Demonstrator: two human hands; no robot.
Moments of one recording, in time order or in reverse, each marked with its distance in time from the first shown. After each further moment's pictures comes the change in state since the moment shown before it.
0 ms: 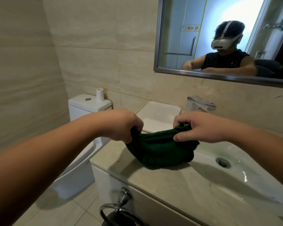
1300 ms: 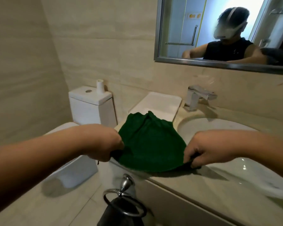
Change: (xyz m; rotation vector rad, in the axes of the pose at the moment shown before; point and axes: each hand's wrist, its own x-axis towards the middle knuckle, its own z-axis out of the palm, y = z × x) left_hand -0.046 -0.012 0.059 0.323 -0.291 0.058; right_hand -0.039 0.000 0.044 -0.409 -0.471 0.011
